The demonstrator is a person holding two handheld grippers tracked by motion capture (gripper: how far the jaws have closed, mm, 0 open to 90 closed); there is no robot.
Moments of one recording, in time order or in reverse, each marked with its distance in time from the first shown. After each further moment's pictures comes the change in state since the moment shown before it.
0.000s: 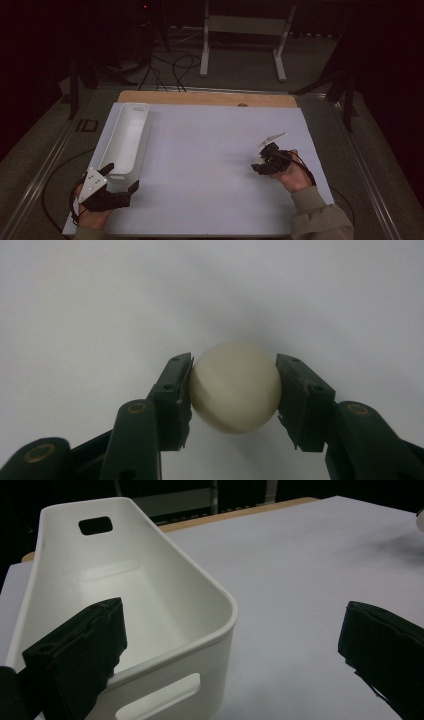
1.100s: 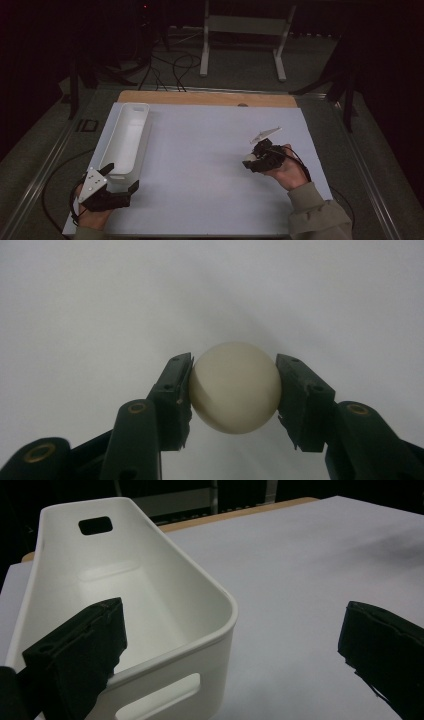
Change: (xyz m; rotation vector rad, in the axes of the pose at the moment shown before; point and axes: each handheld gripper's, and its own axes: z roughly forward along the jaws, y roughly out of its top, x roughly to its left) left arm 0.000 0.000 0.000 0.000 0.000 0.000; right arm 0.022 0.026 -0.020 -0.058 0.064 -0.067
